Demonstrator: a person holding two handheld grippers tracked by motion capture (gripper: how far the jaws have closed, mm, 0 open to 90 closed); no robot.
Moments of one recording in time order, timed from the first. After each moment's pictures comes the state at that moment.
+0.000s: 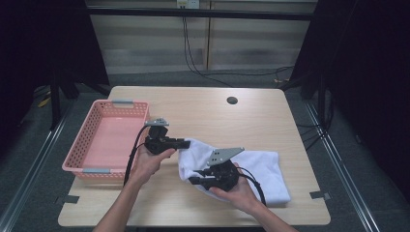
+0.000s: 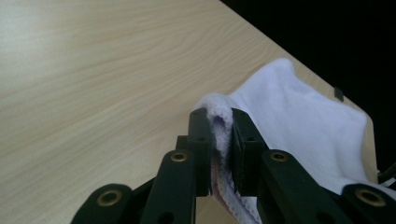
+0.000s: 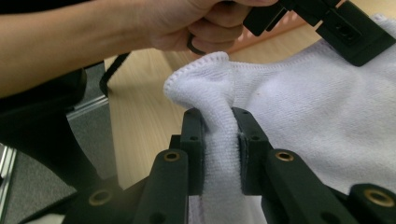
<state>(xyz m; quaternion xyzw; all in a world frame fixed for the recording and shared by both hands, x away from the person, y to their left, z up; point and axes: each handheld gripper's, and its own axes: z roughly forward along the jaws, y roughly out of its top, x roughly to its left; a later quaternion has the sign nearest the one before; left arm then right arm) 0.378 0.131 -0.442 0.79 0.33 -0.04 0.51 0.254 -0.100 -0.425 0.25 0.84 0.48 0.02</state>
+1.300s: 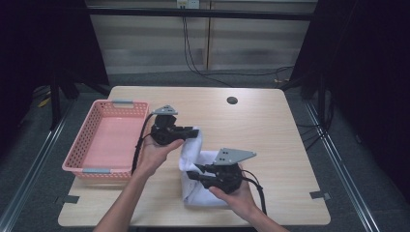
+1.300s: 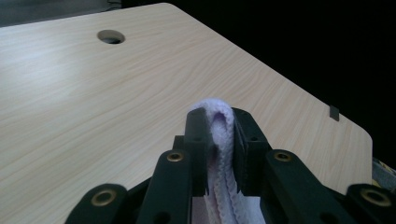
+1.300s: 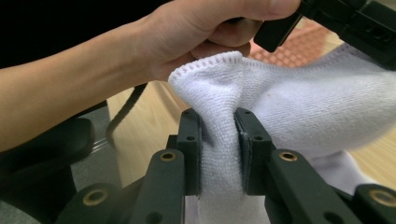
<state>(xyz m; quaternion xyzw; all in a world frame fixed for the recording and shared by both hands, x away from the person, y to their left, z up) 0.367 0.096 -0.392 0.80 0.31 0.01 0.51 0.234 -0.107 -0.409 0.28 0.78 0.55 0.06</state>
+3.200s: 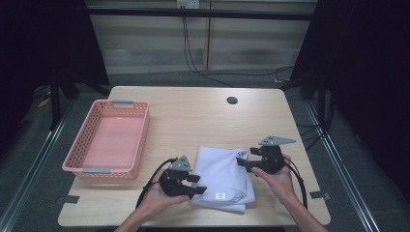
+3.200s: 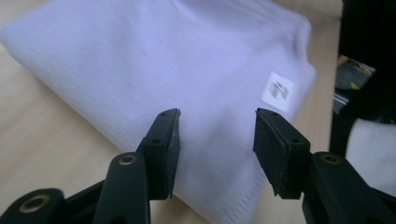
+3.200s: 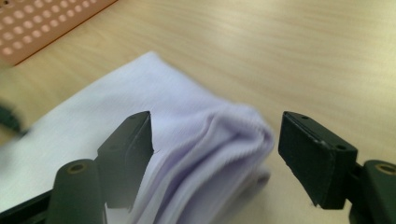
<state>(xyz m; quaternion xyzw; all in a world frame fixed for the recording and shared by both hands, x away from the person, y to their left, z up) 0.262 0.087 -0.469 0.88 0.21 -0.04 0.42 0.291 -0.230 -0.453 0.46 0.77 0.42 0.14</state>
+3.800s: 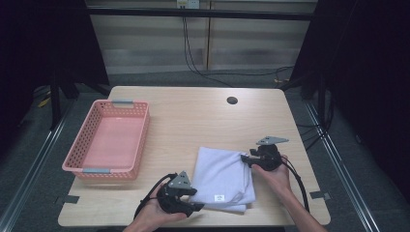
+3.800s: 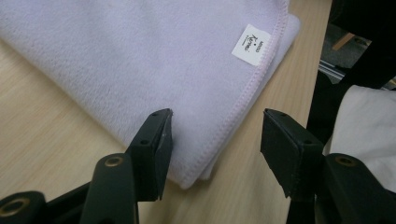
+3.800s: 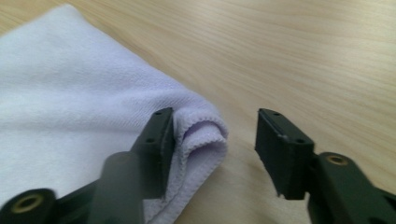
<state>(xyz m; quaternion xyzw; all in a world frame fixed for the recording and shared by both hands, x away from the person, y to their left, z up) 0.235 0.096 -0.476 0.90 0.20 -0.03 0.39 0.312 -0.244 -0.491 0.48 0.78 0.37 0.16</state>
